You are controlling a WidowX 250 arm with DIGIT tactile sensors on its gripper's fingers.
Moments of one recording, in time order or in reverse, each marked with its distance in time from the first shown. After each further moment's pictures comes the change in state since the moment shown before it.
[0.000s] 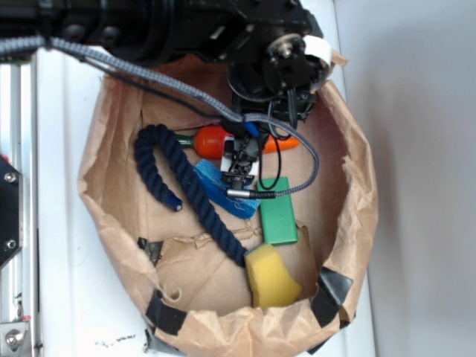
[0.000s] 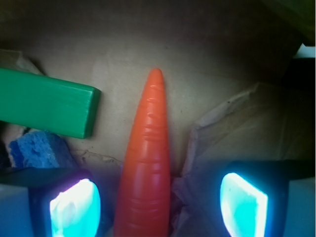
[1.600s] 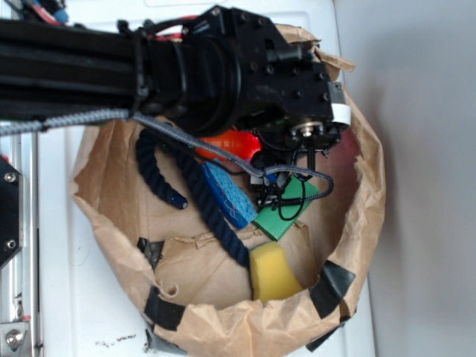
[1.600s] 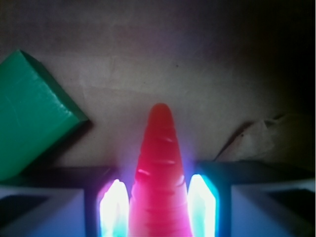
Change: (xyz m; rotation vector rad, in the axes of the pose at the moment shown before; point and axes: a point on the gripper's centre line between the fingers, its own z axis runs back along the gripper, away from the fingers) arm 0.024 -0.015 -0.041 0.107 0.007 0.054
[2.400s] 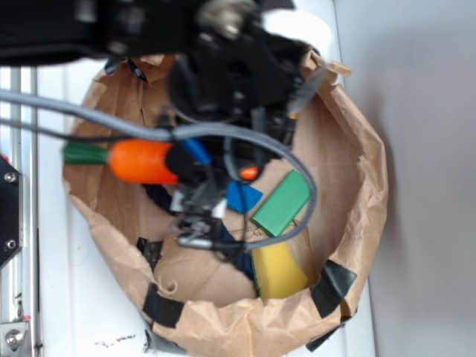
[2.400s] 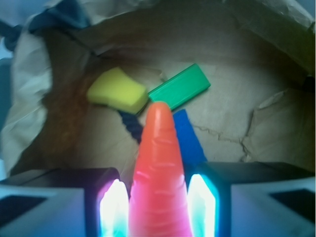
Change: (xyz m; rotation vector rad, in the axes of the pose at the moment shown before) arm -0.052 -0.036 0.141 -0.252 -0.035 -0.124
